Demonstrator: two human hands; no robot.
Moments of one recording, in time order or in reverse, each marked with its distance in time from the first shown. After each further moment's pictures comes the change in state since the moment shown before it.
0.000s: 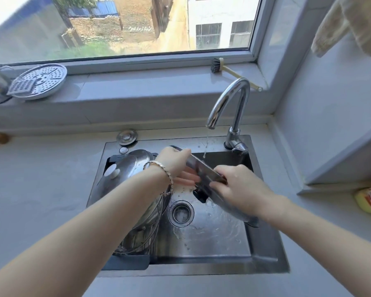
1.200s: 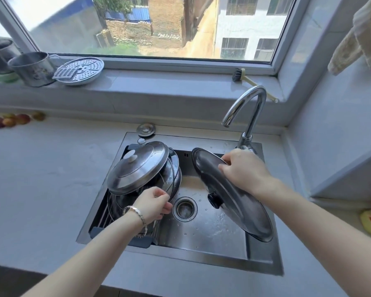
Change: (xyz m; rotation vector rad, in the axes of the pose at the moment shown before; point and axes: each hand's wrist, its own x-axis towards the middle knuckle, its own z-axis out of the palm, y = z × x) left_hand -0.040 -0.127 -0.026 0.025 0.180 -0.013; right_hand 0.008 -0.019 -0.012 -0.217 0.045 0.063
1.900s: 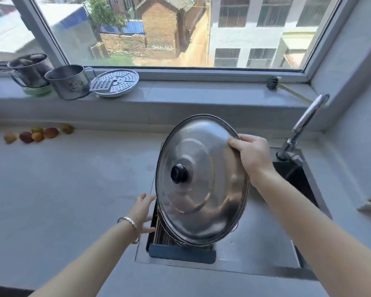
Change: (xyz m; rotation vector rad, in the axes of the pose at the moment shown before) left_hand 0.060 -0.083 -0.182 -0.358 0.049 -0.244; right_hand 0.045 -0.172 0.049 1.077 0.341 0.243
